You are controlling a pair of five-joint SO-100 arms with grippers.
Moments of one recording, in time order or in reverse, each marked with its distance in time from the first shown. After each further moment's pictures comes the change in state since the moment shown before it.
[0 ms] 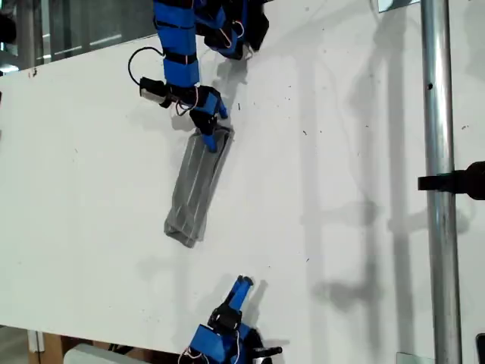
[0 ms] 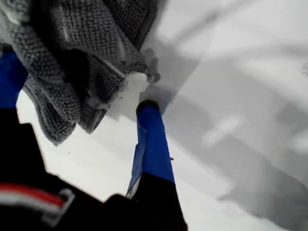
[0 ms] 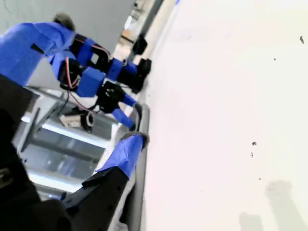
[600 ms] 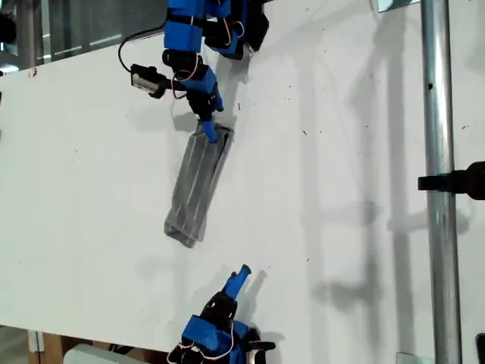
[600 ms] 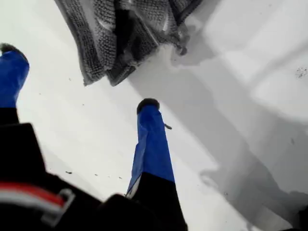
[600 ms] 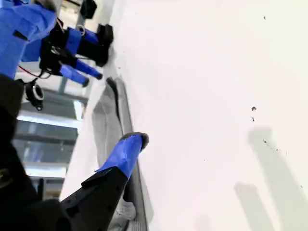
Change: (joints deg) arm 0 -5.7 -31.4 -16.3 -3.9 4.7; arm 1 -2.3 26.9 7.9 11.2 -10.0
